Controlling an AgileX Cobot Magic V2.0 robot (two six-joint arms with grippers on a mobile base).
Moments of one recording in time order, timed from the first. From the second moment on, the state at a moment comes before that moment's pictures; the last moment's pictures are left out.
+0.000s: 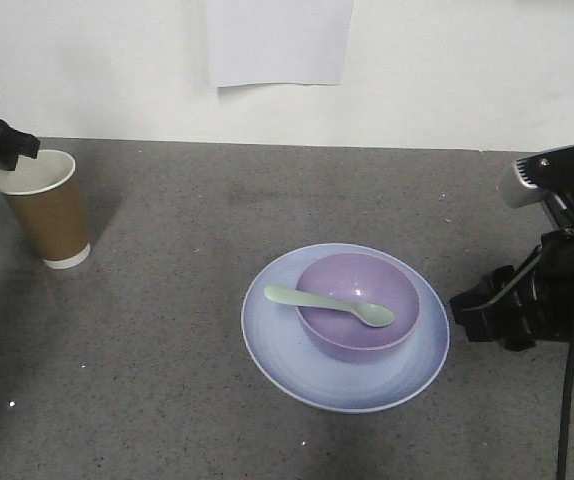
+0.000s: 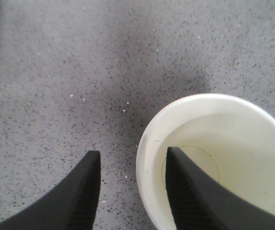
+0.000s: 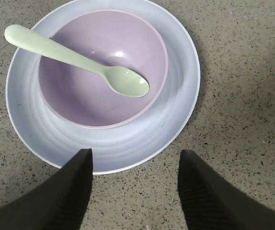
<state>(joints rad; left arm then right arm) 0.08 1.78 -1.61 -0.03 0.85 0.15 0.27 1.09 -0.95 0.23 0.88 -0.19</state>
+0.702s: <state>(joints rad) 0.08 1.83 -1.61 -0.07 0.87 0.15 0.27 1.09 -0.95 0.23 0.88 -0.19</state>
